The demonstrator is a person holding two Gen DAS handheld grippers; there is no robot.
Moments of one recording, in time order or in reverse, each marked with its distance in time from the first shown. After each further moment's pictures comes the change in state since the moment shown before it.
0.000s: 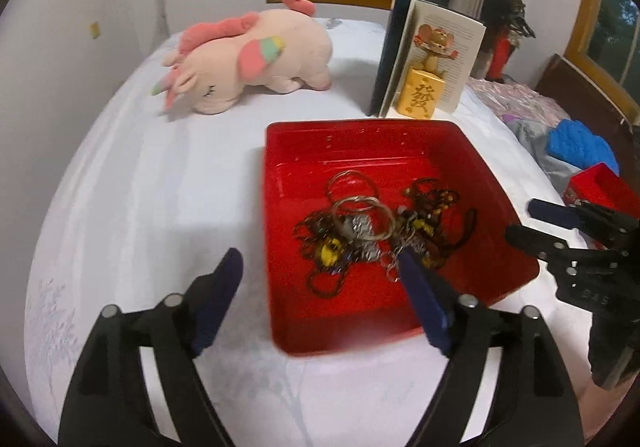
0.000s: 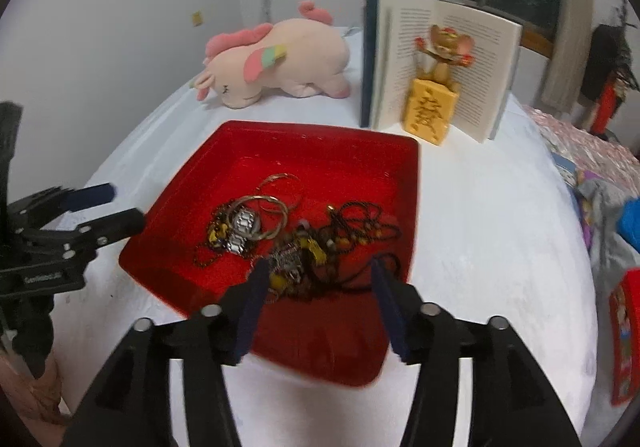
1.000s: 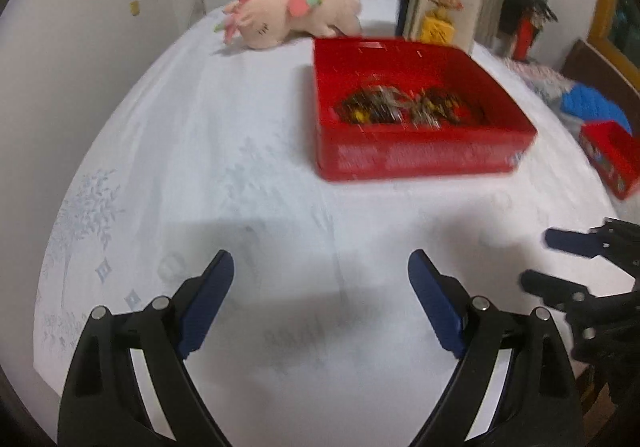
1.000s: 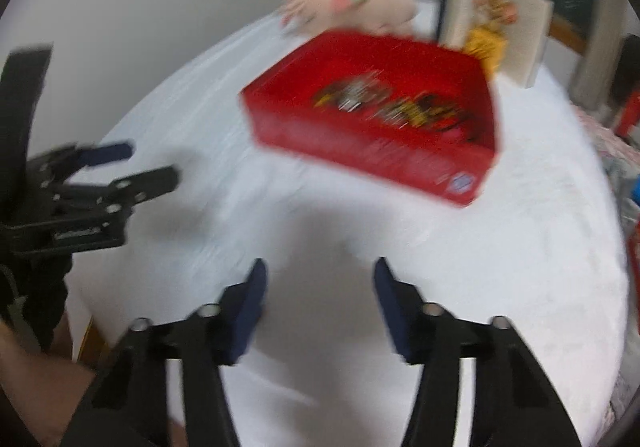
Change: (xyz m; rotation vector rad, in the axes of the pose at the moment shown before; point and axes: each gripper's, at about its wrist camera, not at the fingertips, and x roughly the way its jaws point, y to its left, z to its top) left arm -0.058 0.003 -0.130 -0.004 0.070 0.106; right arm -0.039 0.083 -0.130 -0.158 0.166 0.157
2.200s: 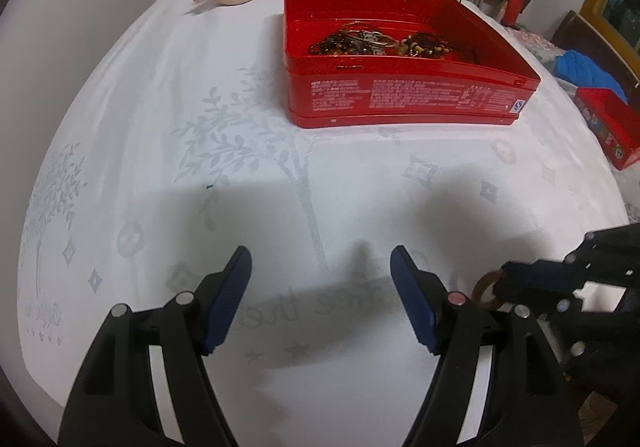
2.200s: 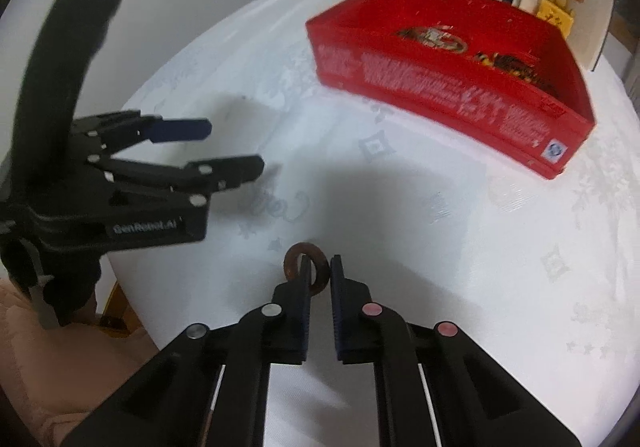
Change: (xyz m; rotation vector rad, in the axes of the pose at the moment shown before) left arm 0.034 -0.007 -0.012 0.027 0.131 -0.053; right arm 0.018 0.012 -0.004 -0.044 0.077 0.110
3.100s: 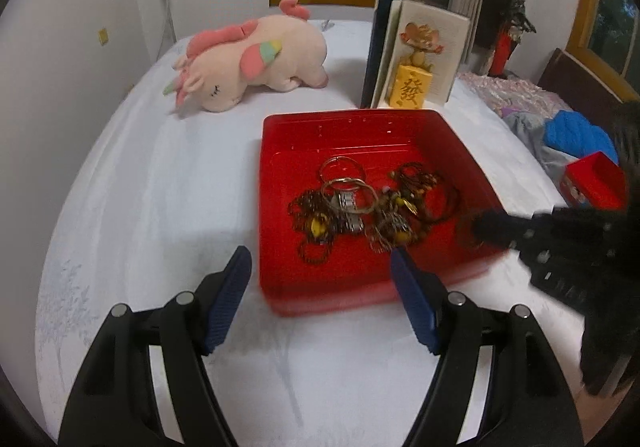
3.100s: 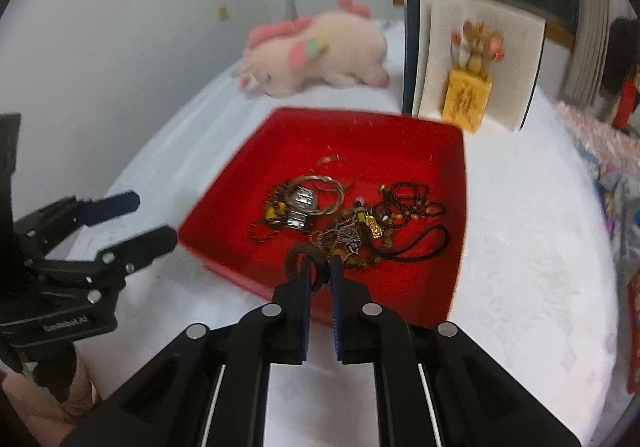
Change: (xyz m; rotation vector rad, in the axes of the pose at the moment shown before) left arm -0.026 -0.018 0.131 0.001 -0.189 -0.033; right arm -0.025 -0.114 0.126 0.182 -0.179 -0.121
